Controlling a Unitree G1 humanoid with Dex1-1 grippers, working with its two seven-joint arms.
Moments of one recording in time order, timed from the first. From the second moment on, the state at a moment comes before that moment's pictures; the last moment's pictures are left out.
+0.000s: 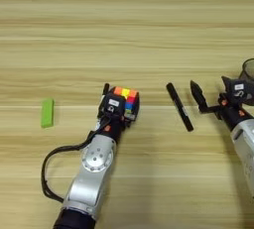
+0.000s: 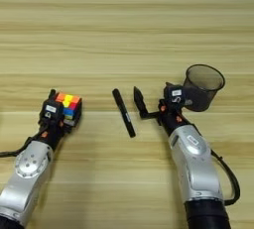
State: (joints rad) left arm 0.03 -0.04 -0.20 0.15 0.07 -0.13 -0.05; right arm -0.07 -0.14 -0.07 0.10 0.22 0.03 0.31
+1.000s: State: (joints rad) left arm 0.07 -0.01 -0.16 -0.06 -0.03 -0.09 -0.15; right arm 0.09 -0.21 0.27 -0.11 0.18 -0.04 0.64
